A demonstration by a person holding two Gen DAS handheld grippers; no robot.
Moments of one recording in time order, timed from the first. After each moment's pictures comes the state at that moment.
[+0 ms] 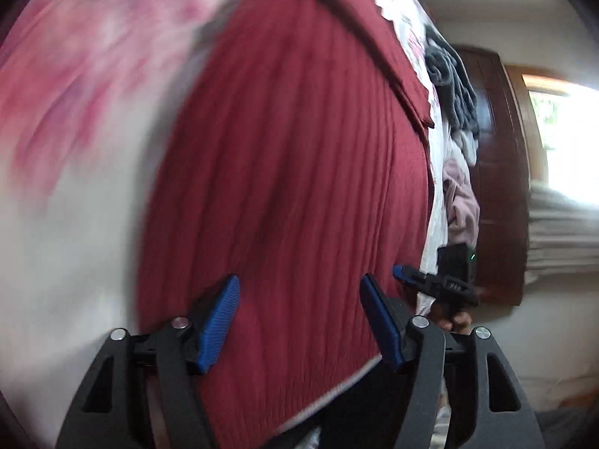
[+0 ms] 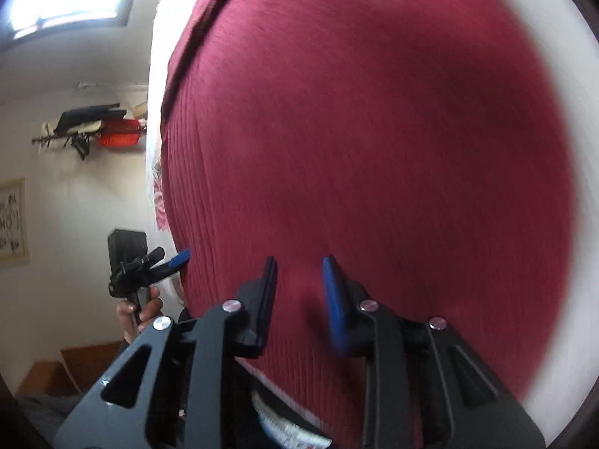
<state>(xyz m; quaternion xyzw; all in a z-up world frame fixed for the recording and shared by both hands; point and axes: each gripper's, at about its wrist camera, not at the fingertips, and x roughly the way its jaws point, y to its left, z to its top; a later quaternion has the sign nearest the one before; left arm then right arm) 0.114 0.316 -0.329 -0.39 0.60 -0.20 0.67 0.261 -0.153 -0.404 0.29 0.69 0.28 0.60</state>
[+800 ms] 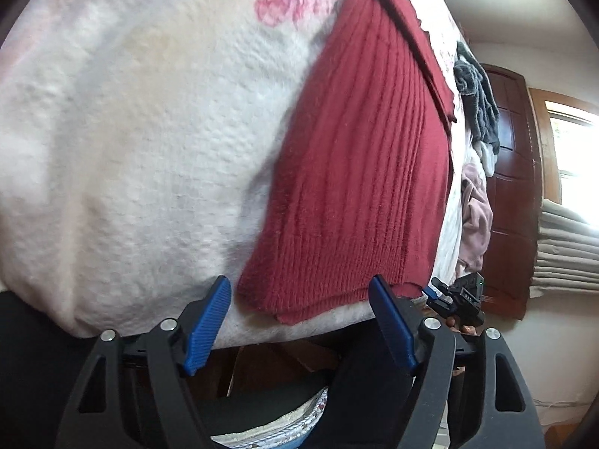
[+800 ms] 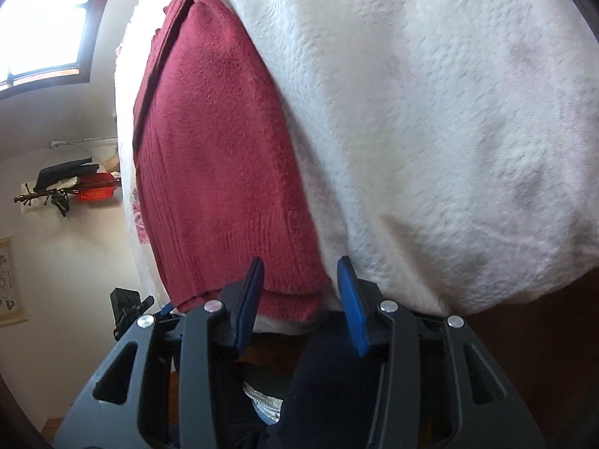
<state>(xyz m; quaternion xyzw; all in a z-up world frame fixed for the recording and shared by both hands) 0.030 0.340 -0.331 -0.40 0.62 -0.14 0.66 0.191 -0.250 -0.389 0.33 0.68 0.17 0.63</state>
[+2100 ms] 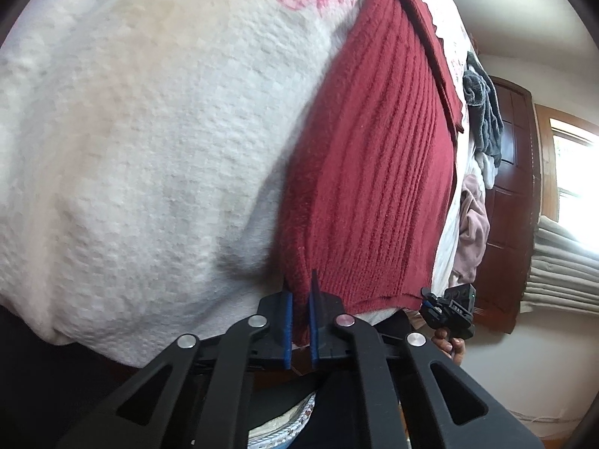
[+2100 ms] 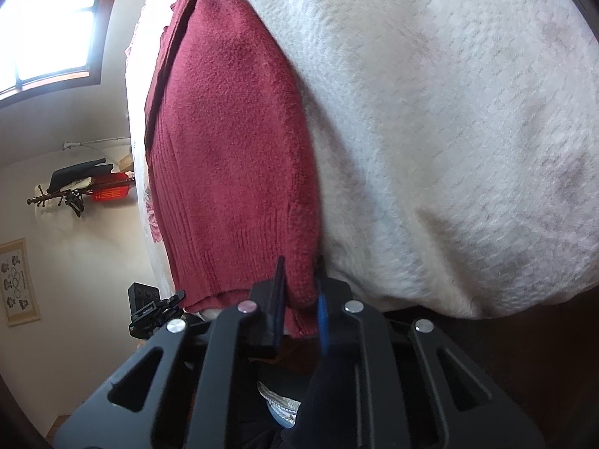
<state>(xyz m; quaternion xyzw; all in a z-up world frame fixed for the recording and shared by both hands) 0.027 0.339 -0.342 -0.44 0.62 -0.13 0.64 0.184 -0.253 -0.397 0.36 0.67 0.19 0.62</state>
